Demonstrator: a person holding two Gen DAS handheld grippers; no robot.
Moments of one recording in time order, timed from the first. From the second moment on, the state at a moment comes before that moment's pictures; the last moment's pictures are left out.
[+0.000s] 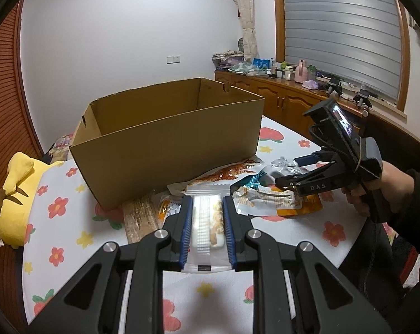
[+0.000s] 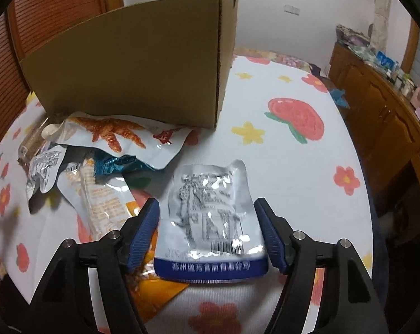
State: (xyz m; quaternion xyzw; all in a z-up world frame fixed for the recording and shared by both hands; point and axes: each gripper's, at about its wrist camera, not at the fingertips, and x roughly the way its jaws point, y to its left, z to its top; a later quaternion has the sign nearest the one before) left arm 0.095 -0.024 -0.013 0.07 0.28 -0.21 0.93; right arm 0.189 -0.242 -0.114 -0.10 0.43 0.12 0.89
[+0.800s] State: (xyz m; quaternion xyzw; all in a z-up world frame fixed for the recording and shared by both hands) left arm 0.121 -0.013 0.004 0.06 0.27 -0.20 0.94; right arm 0.166 -0.243 -0.070 -0.11 0.38 0.15 0.91
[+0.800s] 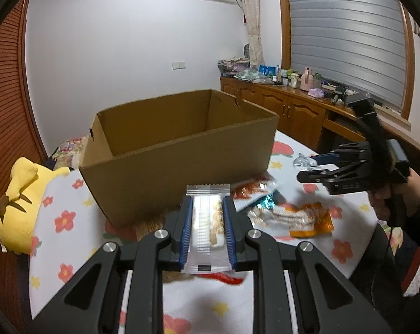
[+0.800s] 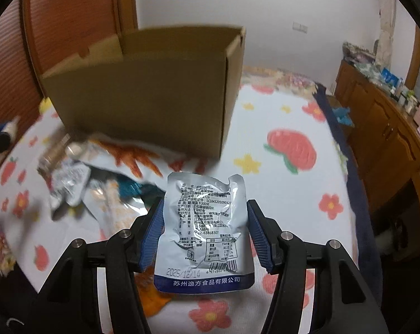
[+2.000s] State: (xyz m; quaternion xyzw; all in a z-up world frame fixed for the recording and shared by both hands) left arm 0.273 0.007 0.022 0.04 0.28 -0.15 0.95; right arm 0.252 -0.184 0.025 -0.09 0.28 0.23 0.93
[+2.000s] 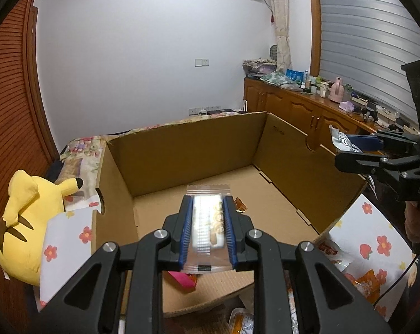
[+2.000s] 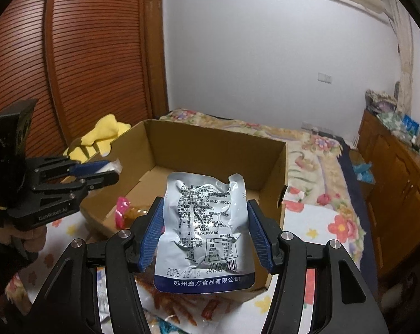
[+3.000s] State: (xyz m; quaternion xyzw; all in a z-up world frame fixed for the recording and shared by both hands) left arm 0.268 0.006 0.024 0.04 0.28 -0.16 0.95; right arm 0.288 -0.172 0.002 -0.09 0.31 0.22 0.92
